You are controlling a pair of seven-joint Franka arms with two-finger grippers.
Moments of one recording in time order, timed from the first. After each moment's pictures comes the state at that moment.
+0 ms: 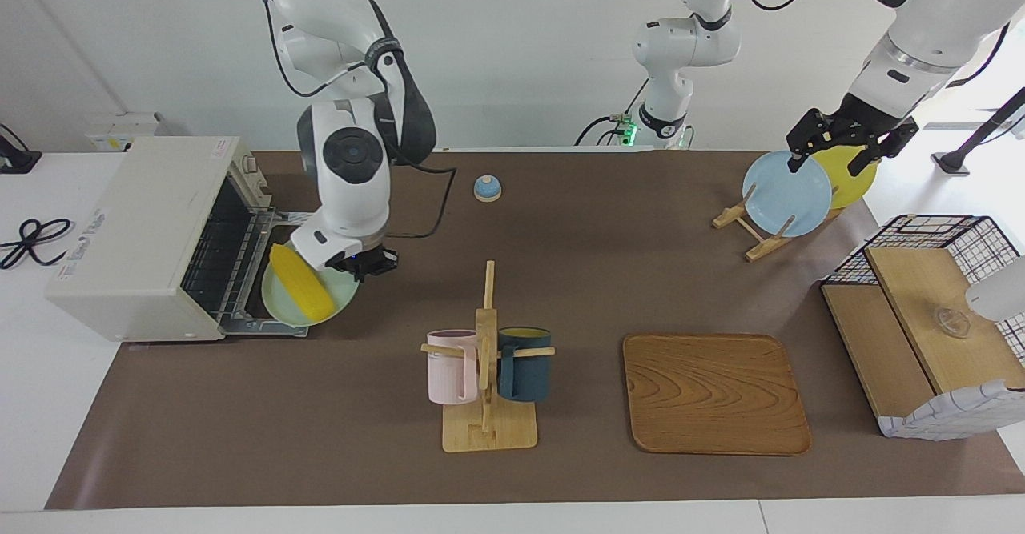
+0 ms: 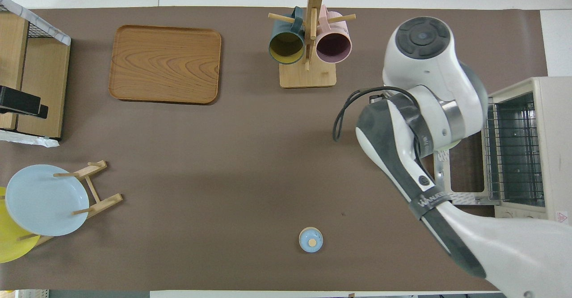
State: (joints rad) left arm -0.04 0.02 0.02 -1.49 -0.03 1.48 0.12; right arm 0.27 0.25 -0.06 -1.75 -0.18 1.82 0.32
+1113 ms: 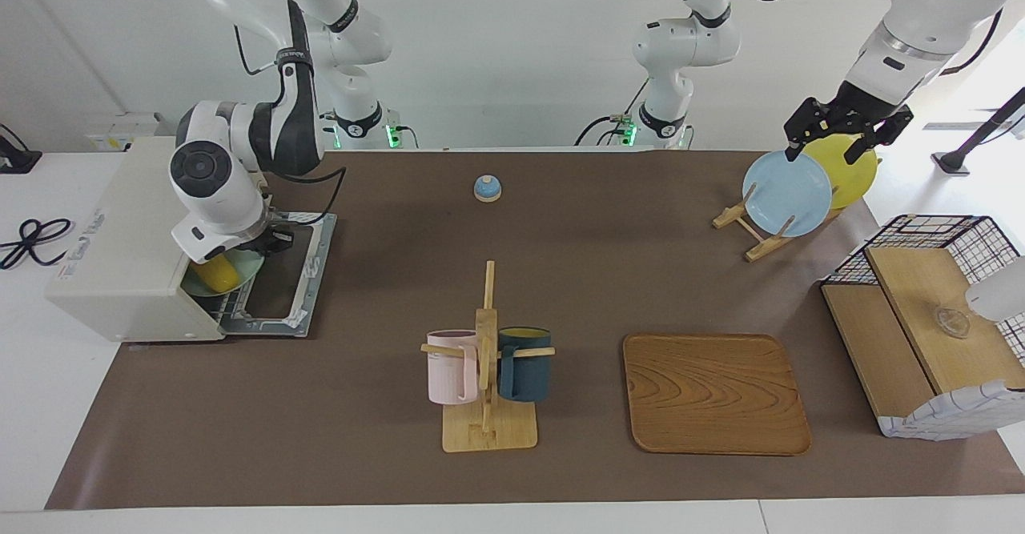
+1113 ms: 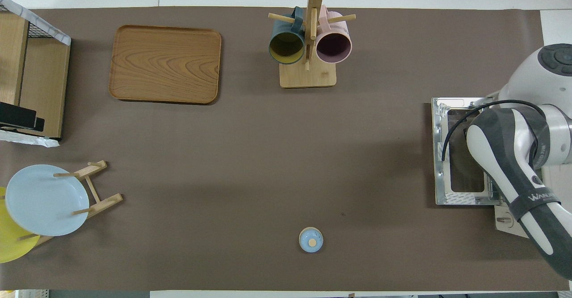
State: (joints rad) left arm -0.02 -0.06 0.01 -1.57 -0.03 1.49 0.11; right arm 0.01 0.16 -0.06 -1.96 -0.22 1.84 0.04
